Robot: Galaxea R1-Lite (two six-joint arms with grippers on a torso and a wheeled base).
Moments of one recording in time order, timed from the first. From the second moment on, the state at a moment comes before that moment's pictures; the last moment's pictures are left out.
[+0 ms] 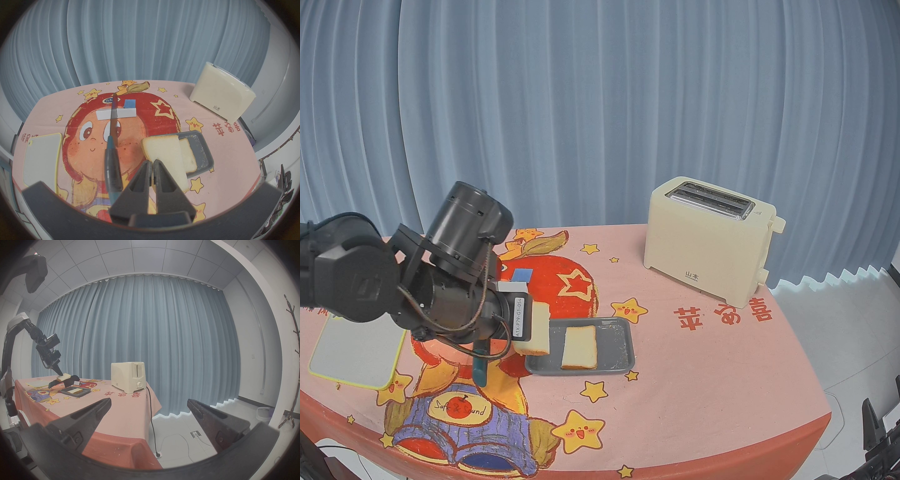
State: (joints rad) left arm -0.60 1.69 -1.17 0.37 0.22 -0.45; right arm 0.00 0.02 -0.02 0.00 0.01 0.01
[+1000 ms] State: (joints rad) left arm -0.65 1.91 -1.31 0.36 0.21 -0.45; right arm 0.00 0.02 -0.02 0.00 0.01 0.01
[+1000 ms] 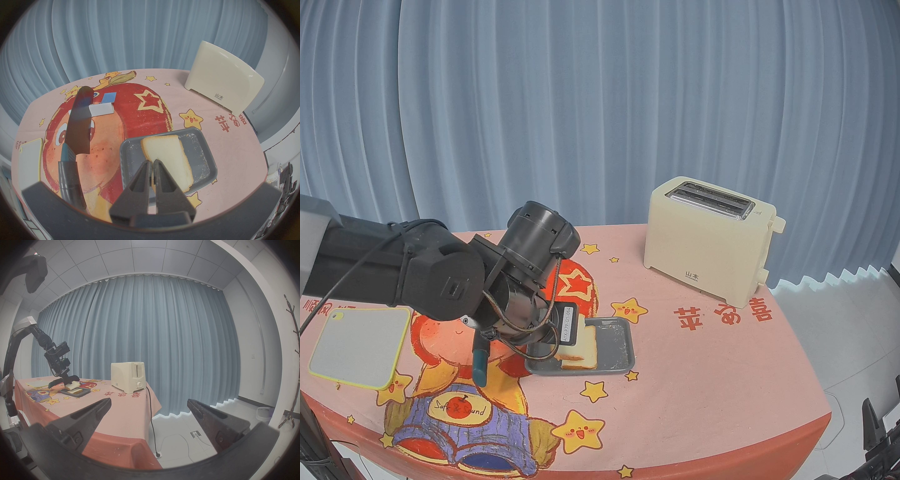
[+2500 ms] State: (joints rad) left arm -0.66 1.86 -1.30 0.35 0.21 -0.45; right arm 0.00 0.02 -0.02 0.00 0.01 0.01
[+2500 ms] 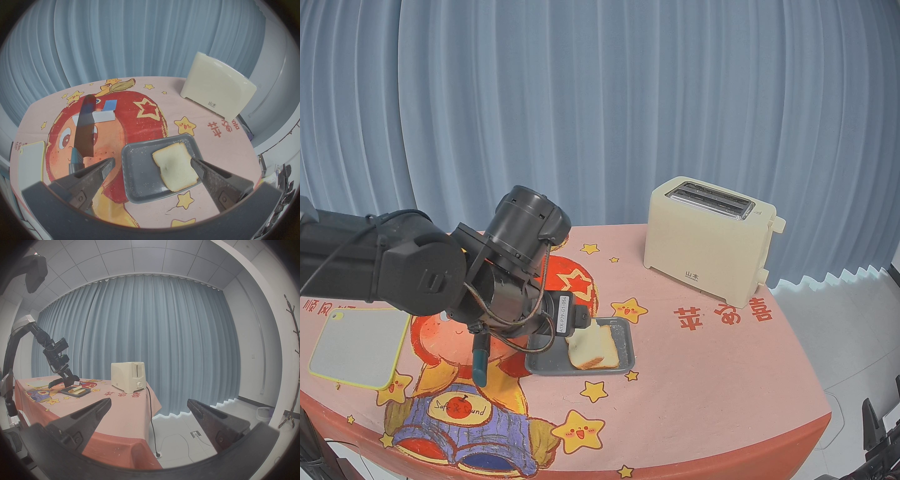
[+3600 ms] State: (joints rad) left arm -0.67 1.63 -1.25 0.36 0.22 -0.45; right arm 0.00 0.02 -0.02 0.00 0.01 0.01
